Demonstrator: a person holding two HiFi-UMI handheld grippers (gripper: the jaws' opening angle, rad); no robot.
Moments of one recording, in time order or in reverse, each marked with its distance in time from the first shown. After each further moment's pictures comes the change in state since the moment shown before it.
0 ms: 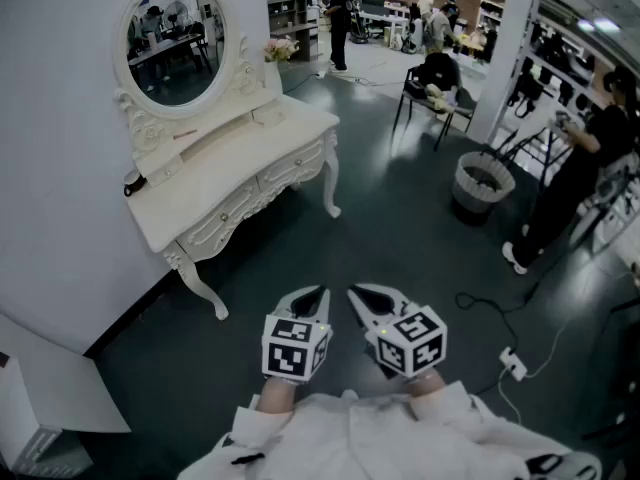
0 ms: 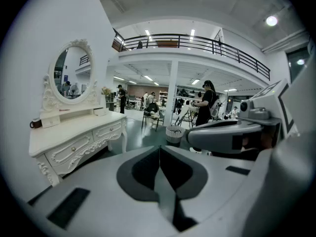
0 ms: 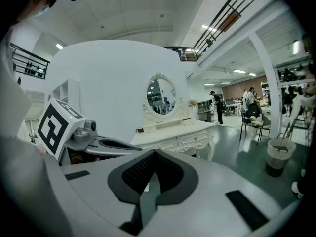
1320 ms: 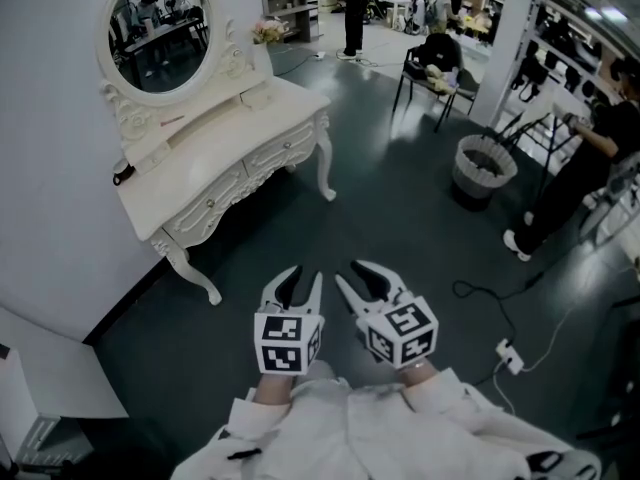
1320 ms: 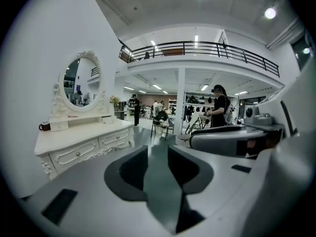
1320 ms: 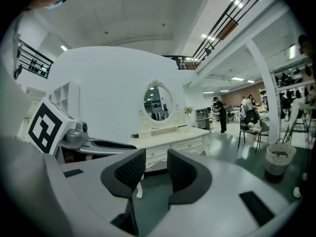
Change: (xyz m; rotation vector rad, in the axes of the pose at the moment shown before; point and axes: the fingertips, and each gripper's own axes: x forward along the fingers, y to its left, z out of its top) left arm 0.028 -0.013 0.018 -0.020 -0.121 0.149; right arm -0.009 -0.051 0.003 -0.031 -0.095 -0.009
